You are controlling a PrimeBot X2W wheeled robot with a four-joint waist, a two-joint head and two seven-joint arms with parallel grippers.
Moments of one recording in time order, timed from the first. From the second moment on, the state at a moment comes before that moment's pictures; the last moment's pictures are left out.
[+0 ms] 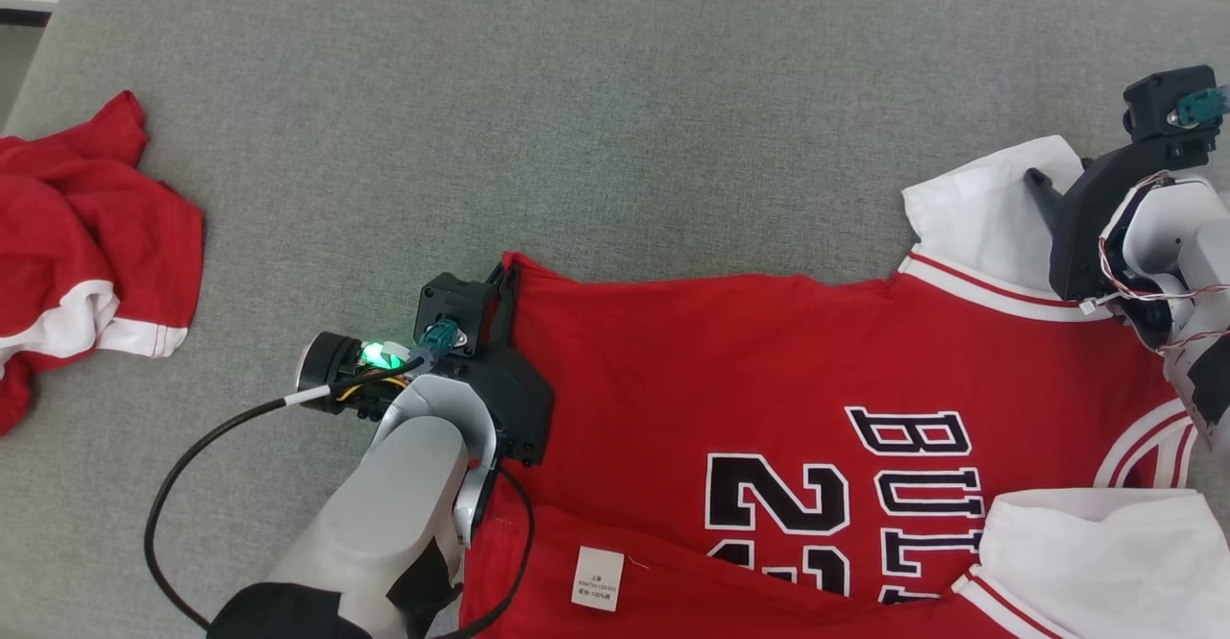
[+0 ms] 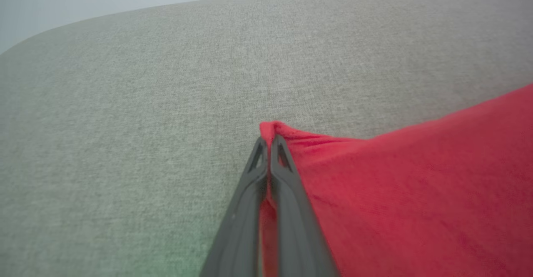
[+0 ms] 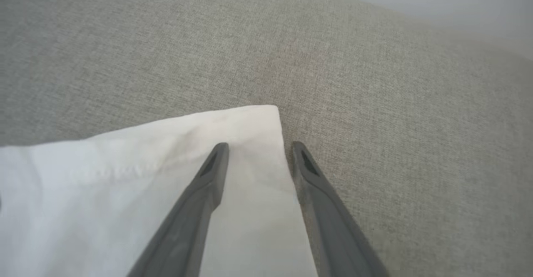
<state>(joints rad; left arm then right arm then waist) -0.84 0.05 -0.67 1.00 -0.50 0.08 -0.24 -1.07 -0.52 0.68 1.09 0.68 0.13 0.23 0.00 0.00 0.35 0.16</state>
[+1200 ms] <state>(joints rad) -0.65 0.12 -0.44 0.78 -0.46 0.12 -0.26 -0.97 -0.47 0.52 1.16 0.58 0.13 -0.26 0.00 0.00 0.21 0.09</state>
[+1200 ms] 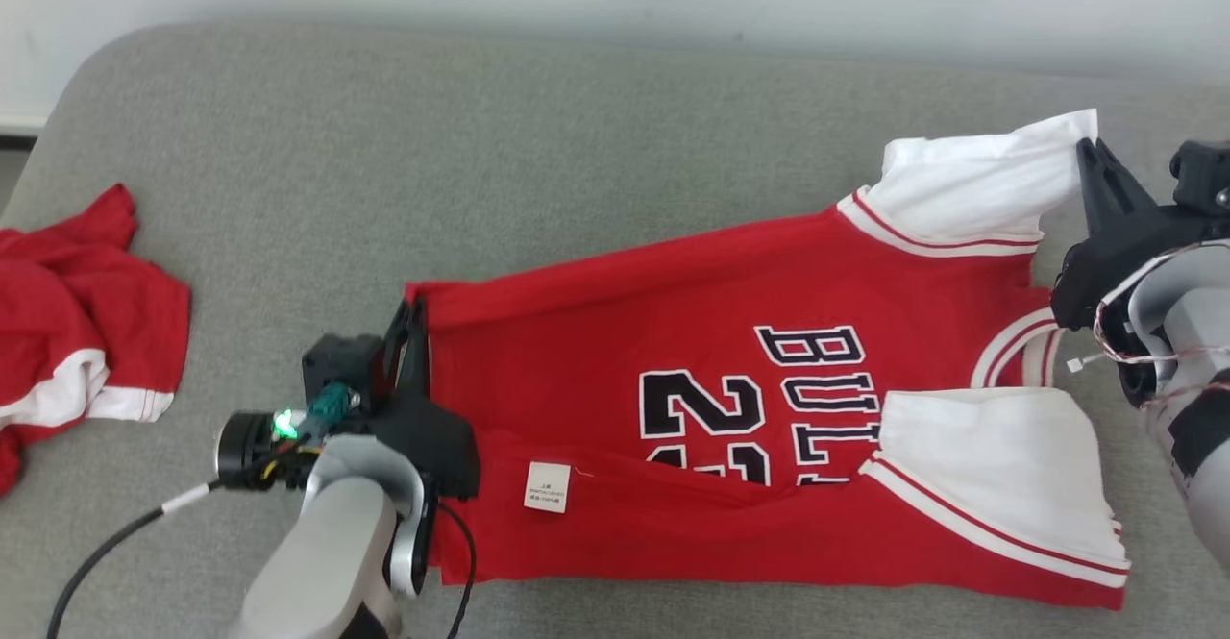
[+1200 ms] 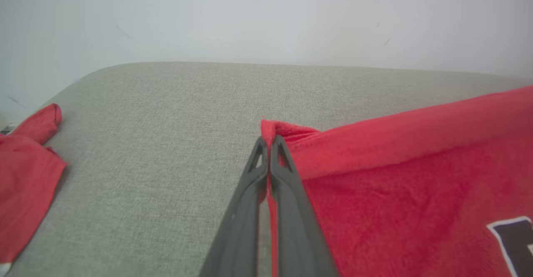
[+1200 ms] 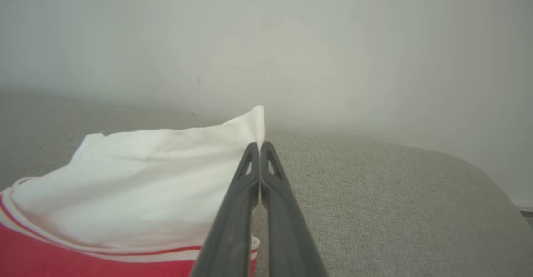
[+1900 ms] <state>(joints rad) -0.36 0.09 -0.29 0.71 -0.38 0.09 -0.26 -0.46 -0.39 0.26 0.80 0.52 0.13 -0.26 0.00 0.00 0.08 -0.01</state>
